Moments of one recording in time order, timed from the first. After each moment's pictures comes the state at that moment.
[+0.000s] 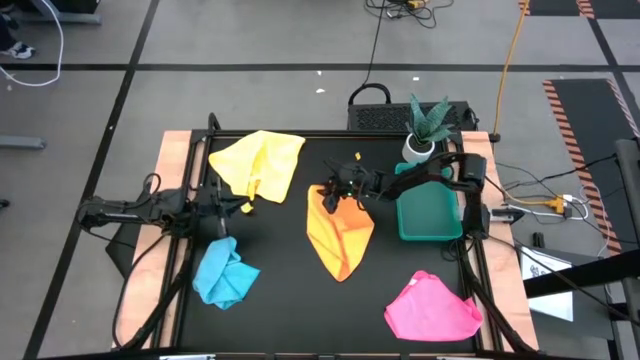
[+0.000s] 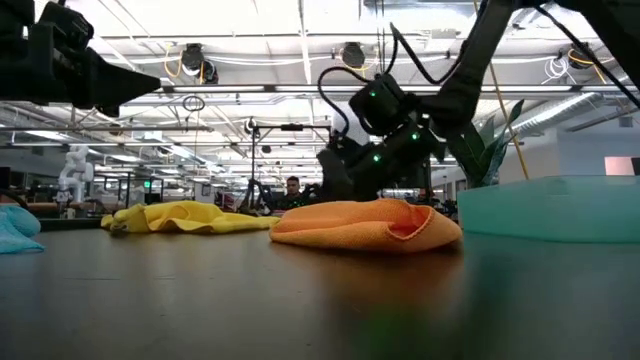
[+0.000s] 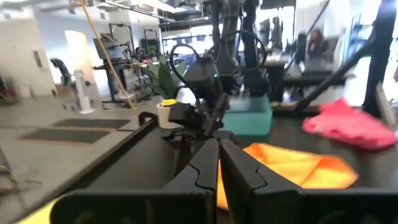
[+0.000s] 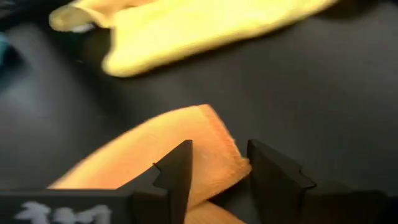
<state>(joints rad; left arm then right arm) -0.05 0.02 0.01 0.09 -0.24 0.06 -0.28 1.98 0.90 0.52 -0.02 0.30</state>
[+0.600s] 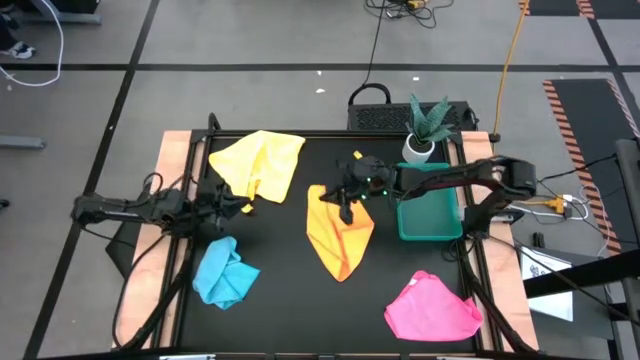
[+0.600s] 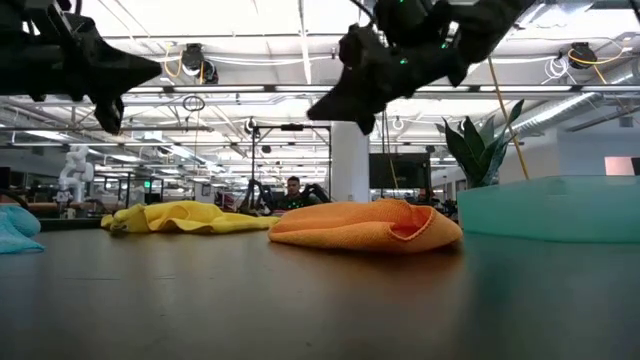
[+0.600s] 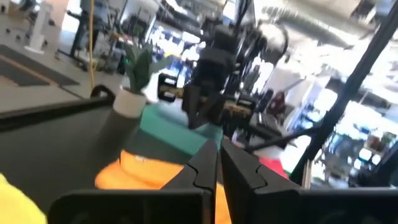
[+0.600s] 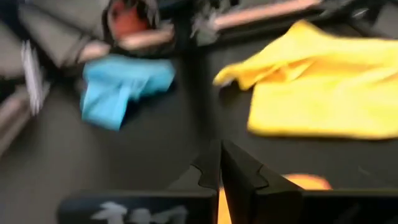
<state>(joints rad) -0.08 0.13 0.01 0.23 -0.21 -0.41 -0.18 1.60 0.91 0.22 -0.24 0.08</state>
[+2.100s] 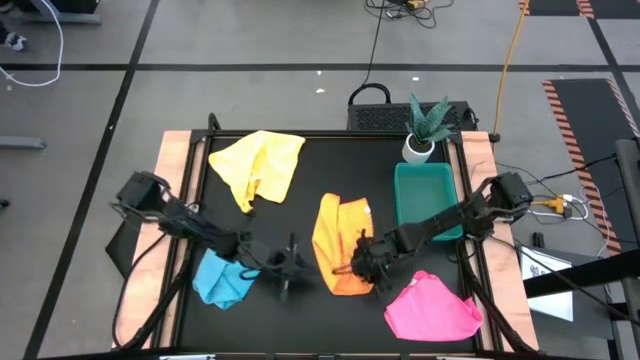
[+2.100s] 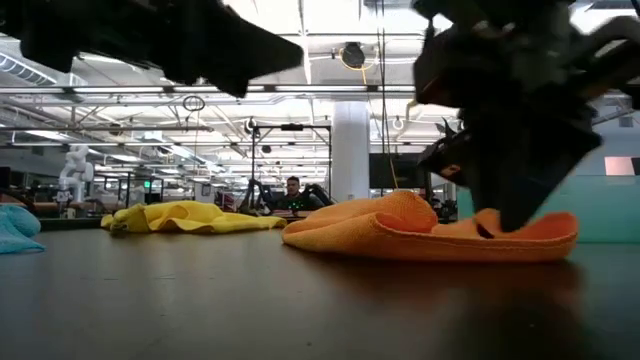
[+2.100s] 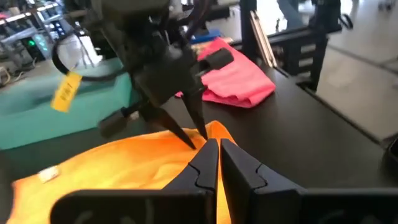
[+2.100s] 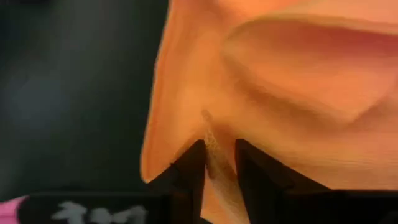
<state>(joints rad) -0.43 1.70 0.68 0.78 -0.21 0.10 0.34 1.71 0.89 -0.26 -0.15 0.17</state>
